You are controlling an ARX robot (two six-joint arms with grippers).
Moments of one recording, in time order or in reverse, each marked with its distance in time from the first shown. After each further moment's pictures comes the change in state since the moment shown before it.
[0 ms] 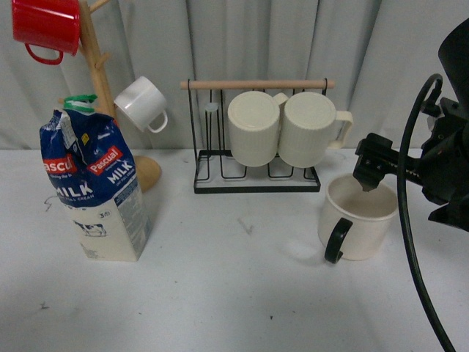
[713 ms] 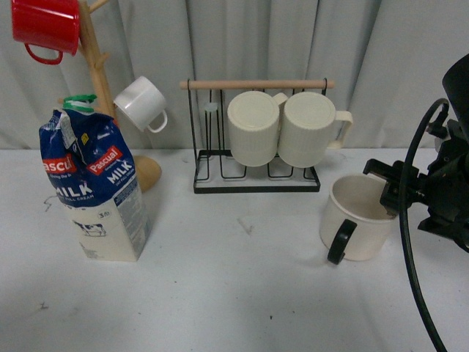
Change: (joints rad) left arm 0.000 0.000 0.000 0.000 0.000 0.000; right arm -0.028 0.040 -0.042 0.064 0.009 0.009
